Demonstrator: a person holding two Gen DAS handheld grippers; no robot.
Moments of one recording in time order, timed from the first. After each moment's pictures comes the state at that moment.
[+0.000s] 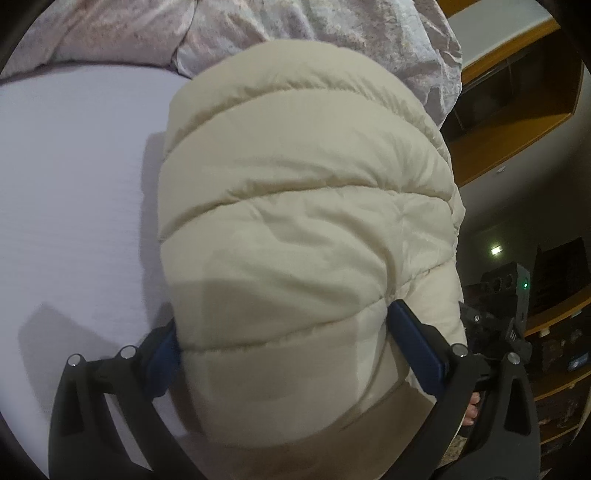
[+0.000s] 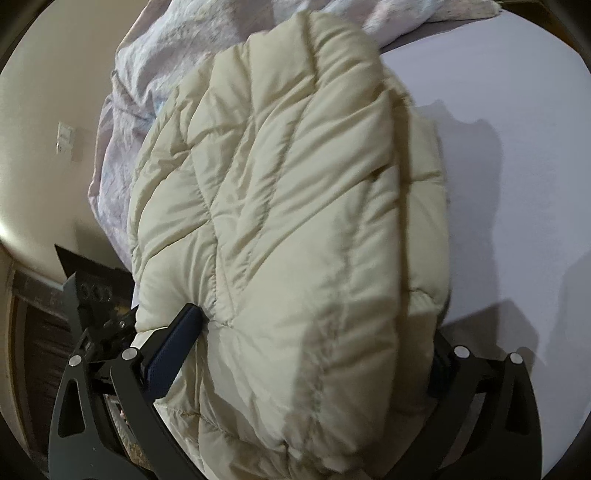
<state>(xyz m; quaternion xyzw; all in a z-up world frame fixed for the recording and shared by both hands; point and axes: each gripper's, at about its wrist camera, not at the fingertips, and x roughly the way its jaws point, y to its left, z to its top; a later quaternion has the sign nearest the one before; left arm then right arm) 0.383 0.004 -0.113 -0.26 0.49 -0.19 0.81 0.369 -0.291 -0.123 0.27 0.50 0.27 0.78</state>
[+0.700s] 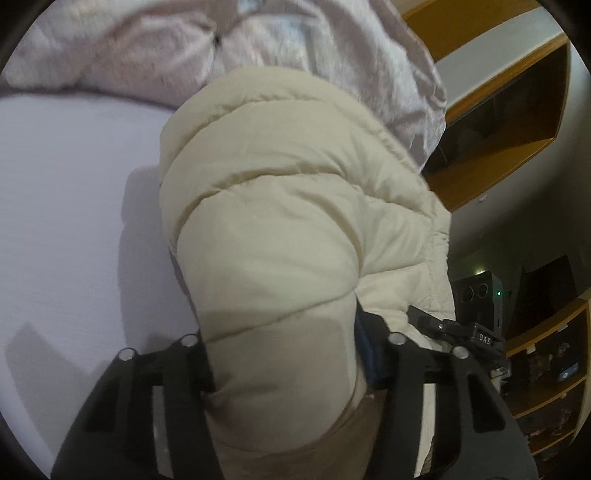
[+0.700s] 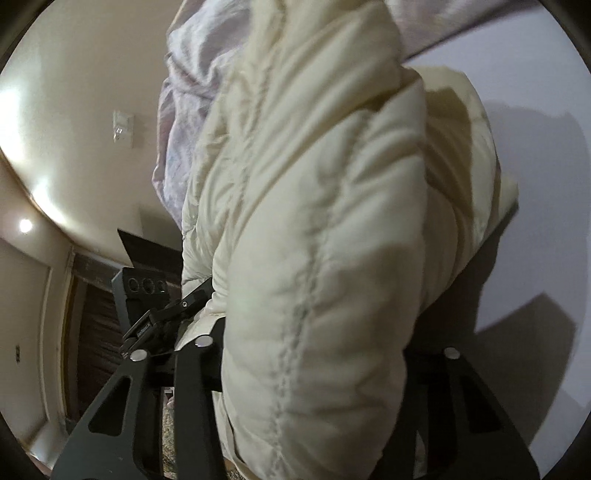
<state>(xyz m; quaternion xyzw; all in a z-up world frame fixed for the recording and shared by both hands) 0.349 0.061 -0.084 -0.28 0.42 -0.19 0.84 0.379 -0.245 -0.112 0.32 0.48 0.39 0.72</state>
